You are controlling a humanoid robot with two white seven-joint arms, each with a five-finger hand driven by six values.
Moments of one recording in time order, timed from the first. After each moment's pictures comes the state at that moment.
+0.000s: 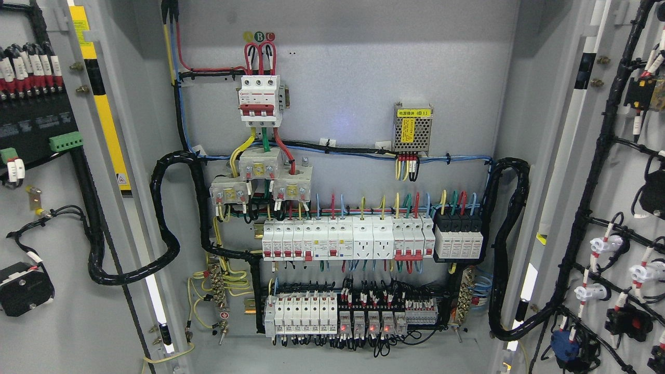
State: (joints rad) left arm 0.39 0.53 0.44 -1.61 1.04 -0.39 -0.56; right arm 0.46 -0.22 -0.27 -2.07 -0.57 -0.64 0.14
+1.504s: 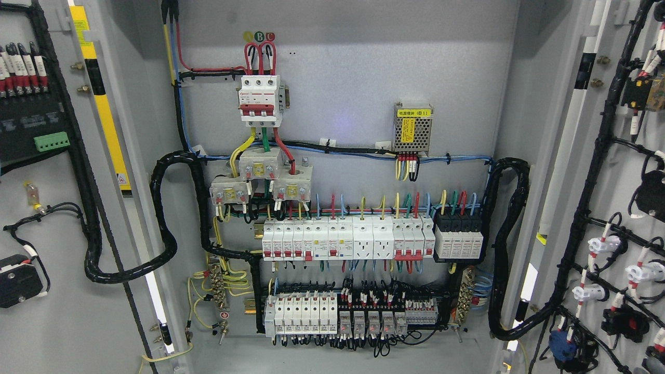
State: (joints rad) left arm 0.37 0.57 0.49 -1.57 1.08 -0.34 -0.56; right arm 0.46 -0.33 -0.12 -2.08 -0.56 -0.67 0.15
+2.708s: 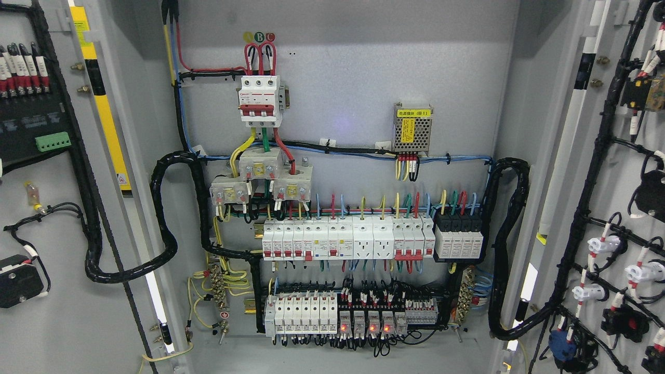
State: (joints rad) left arm 0.46 0.32 0.17 -1.60 0.61 -0.35 -0.36; right arm 0.43 -0.33 0.20 -1.52 -0.38 -0.62 0.16
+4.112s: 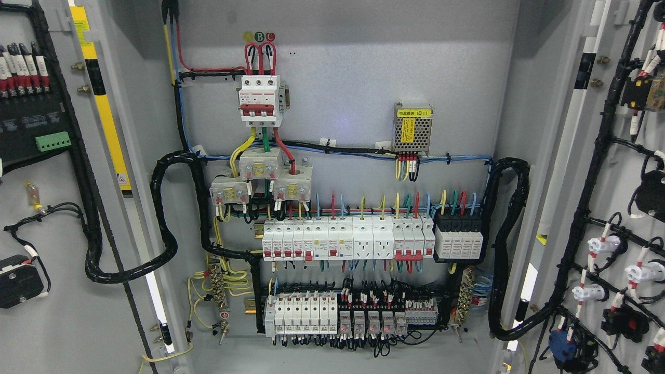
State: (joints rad) left arm 0.15 0.06 -0.15 -0.20 0.26 -0.30 -0.34; right arm 0.09 -0.10 0.19 -0.32 -0.03 -0.02 0.06
